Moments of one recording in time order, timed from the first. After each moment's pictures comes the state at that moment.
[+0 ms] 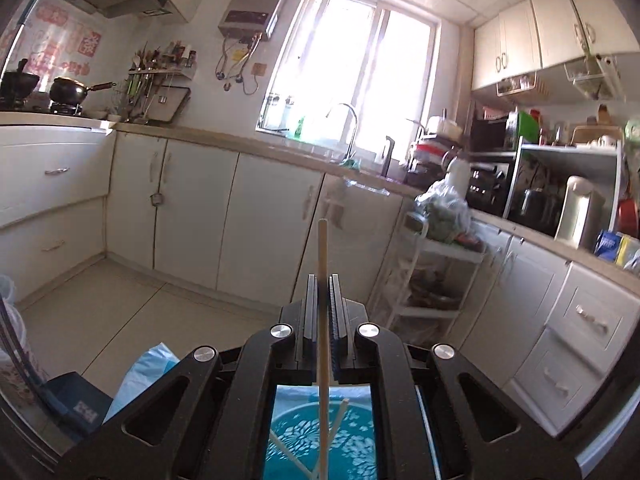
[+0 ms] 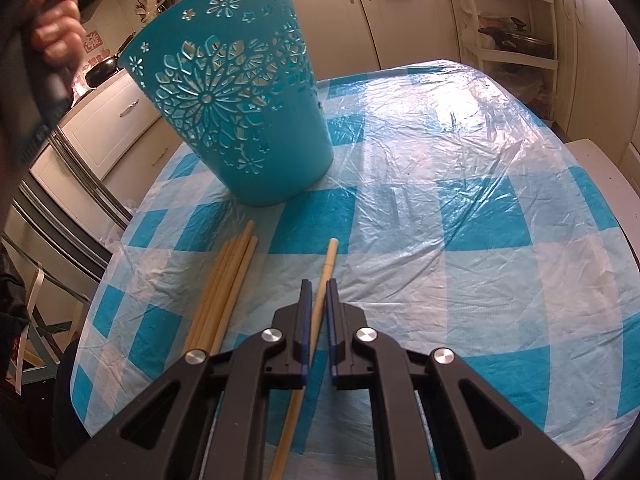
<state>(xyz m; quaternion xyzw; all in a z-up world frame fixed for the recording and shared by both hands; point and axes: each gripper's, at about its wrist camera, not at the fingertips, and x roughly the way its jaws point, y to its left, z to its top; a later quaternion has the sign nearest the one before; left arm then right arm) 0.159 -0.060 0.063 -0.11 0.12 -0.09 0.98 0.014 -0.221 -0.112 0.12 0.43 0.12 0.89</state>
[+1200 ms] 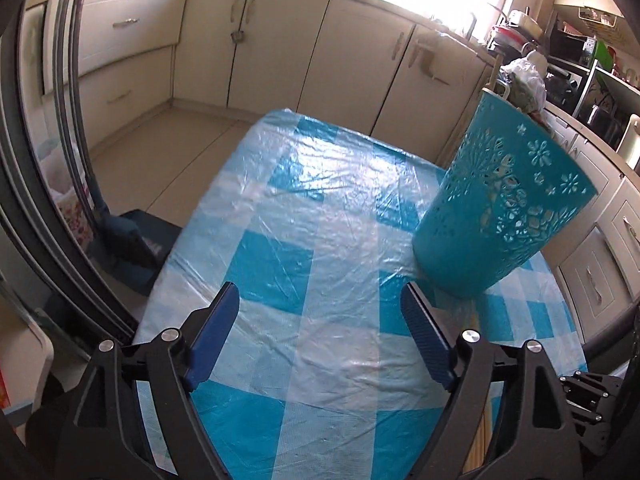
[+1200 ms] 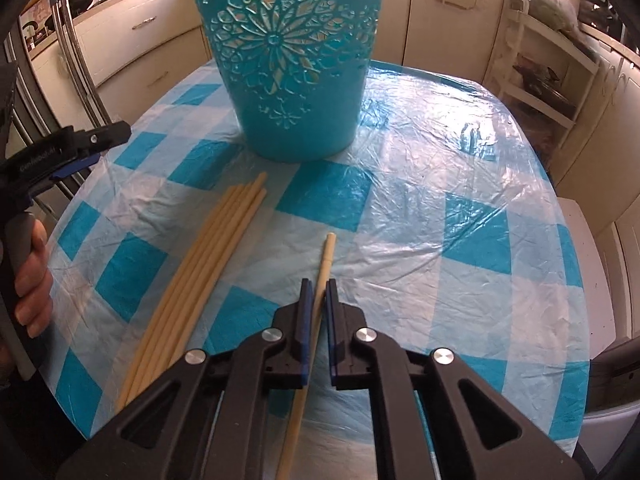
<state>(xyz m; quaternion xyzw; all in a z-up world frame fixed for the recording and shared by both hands) 0.064 0.061 -0.125 -0.14 0.38 -0.02 0.92 0.012 -0.185 -0.101 -0.05 0.47 0.11 0.87</state>
